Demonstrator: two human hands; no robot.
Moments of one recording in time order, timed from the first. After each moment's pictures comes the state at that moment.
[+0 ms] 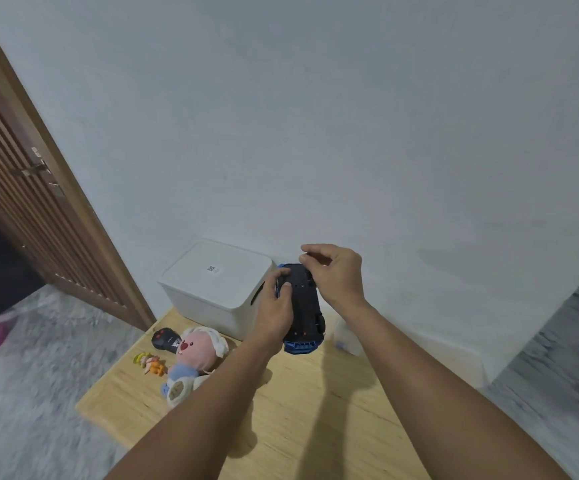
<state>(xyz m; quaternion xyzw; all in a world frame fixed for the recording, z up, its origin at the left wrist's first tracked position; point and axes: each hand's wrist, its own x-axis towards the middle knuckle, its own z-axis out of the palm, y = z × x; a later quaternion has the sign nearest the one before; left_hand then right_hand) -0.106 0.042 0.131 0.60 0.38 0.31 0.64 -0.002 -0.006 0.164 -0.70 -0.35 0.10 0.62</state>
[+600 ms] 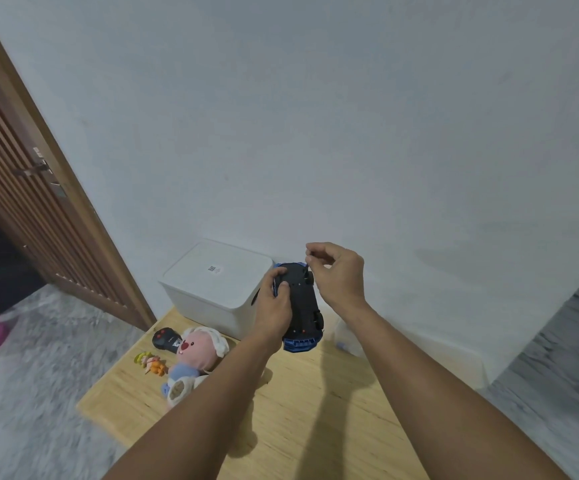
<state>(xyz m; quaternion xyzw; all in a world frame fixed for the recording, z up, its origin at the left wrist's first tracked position) -0.105 0.046 0.128 0.58 0.39 0.34 0.63 -0.003 -0.007 0.162 -0.71 -0.35 0.06 0.61</state>
